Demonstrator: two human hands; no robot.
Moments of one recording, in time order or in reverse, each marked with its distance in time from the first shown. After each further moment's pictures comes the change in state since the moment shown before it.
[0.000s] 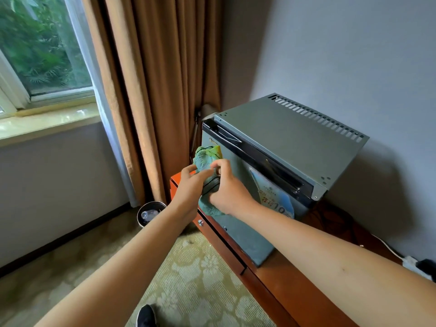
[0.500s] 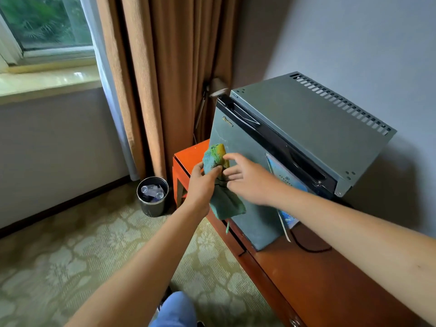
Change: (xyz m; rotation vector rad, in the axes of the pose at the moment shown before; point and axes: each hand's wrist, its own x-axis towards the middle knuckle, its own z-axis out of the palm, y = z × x) left_hand 0.022 -0.058 -0.008 -0.060 0.105 -0.067; right_hand 0.014 0.020 -0.016 -0.026 -0.304 0.053
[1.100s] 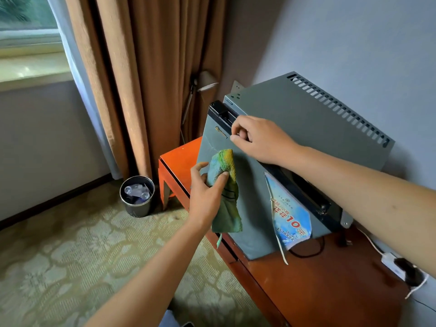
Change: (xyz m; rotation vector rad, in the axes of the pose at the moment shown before) left_hand 0.025 0.004 0.027 0.084 -0.014 0.160; right_hand 0.099 0.001 -0.100 -0.513 0.282 -0.314
